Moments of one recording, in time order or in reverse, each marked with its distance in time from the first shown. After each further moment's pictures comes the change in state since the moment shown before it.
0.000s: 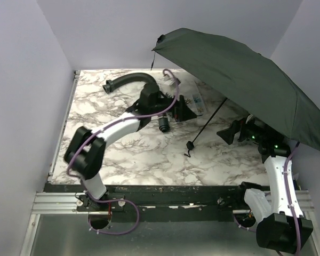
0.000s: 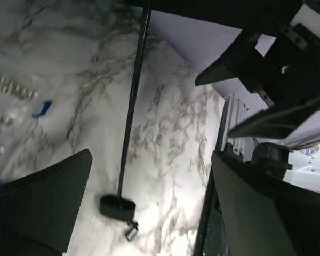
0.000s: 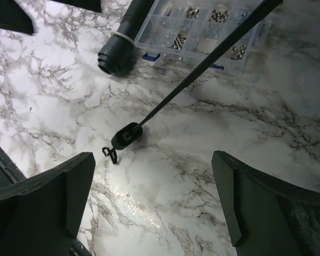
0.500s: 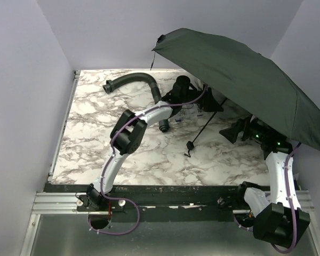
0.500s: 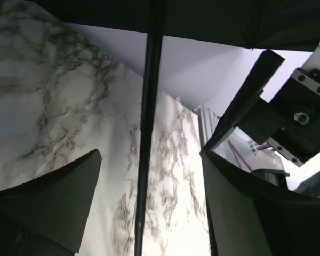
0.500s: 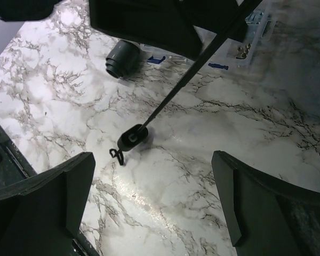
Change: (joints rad) left arm -0.093 0.680 0.721 0.118 0.194 -0.149; right arm -0.091 0.059 0.000 0.026 -0.117 0.014
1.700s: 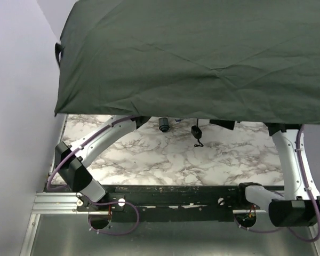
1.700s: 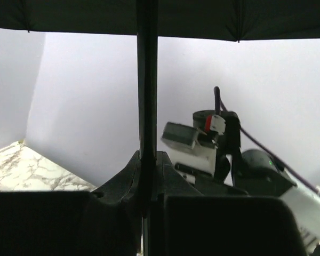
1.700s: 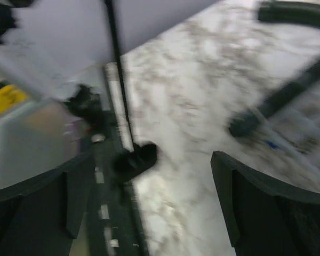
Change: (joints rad) left arm -0.082 -0.713 -0.261 0.035 -0.521 0.035; right arm 0.219 0.210 0.575 -0.320 -0.268 -0.056
